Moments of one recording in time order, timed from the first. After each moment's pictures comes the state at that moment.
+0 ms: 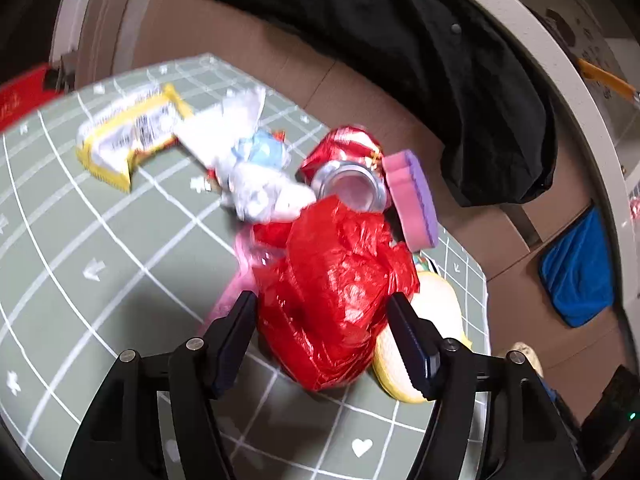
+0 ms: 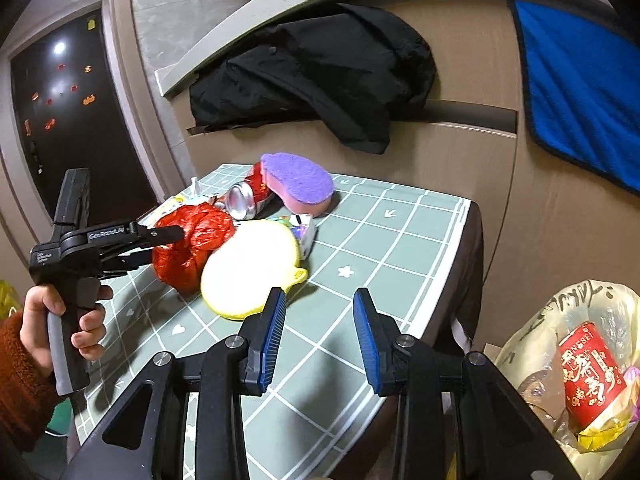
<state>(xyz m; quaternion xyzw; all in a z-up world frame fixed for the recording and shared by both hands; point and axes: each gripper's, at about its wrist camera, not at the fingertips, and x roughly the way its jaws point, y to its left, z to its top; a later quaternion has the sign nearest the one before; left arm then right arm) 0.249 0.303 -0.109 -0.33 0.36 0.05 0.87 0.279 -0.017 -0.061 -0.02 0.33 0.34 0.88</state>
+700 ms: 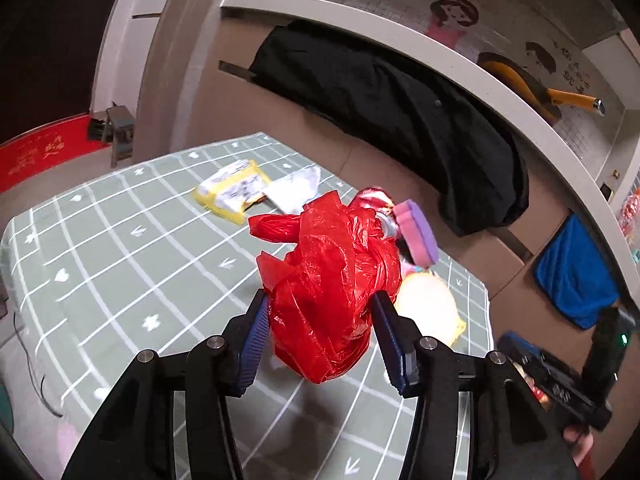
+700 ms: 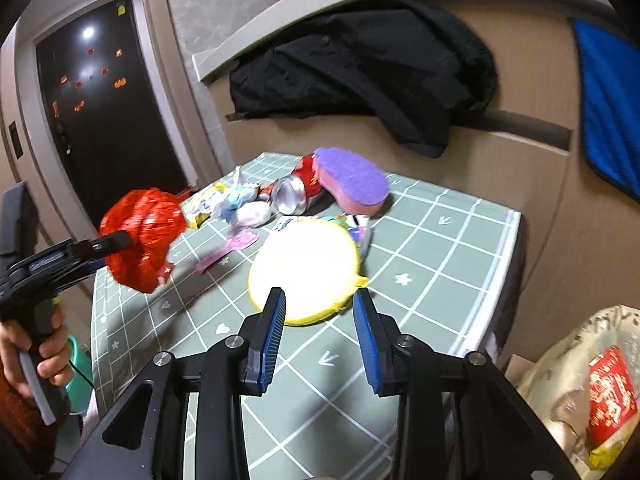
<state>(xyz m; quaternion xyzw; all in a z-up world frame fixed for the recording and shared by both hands) 0.116 0.301 -0.059 -0.28 0.27 0.13 0.91 0.281 0.020 -0.055 -0.04 0.34 0.40 0.85</state>
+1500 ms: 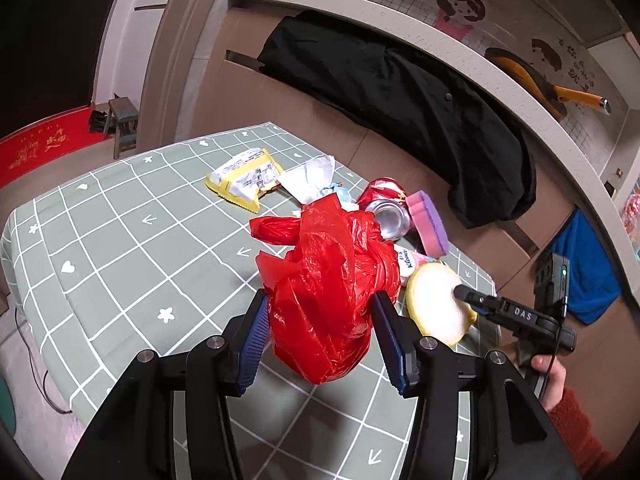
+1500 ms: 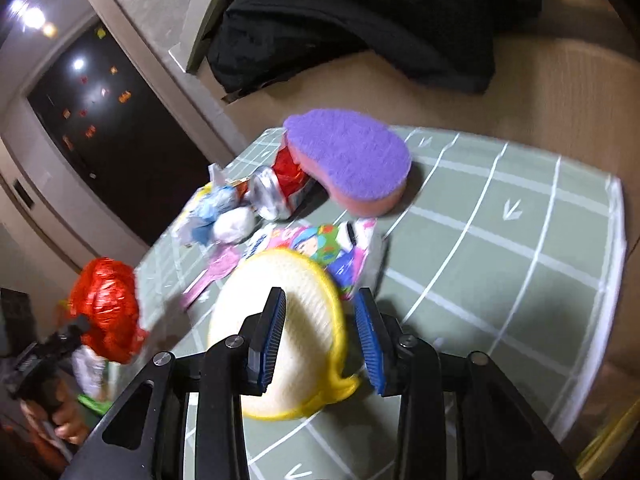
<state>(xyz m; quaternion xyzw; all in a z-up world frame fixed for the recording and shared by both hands) 0.114 0.311 -0.069 -0.28 0.28 0.13 0.91 0.392 0.059 -0.112 0.06 0.45 0.47 0.76</state>
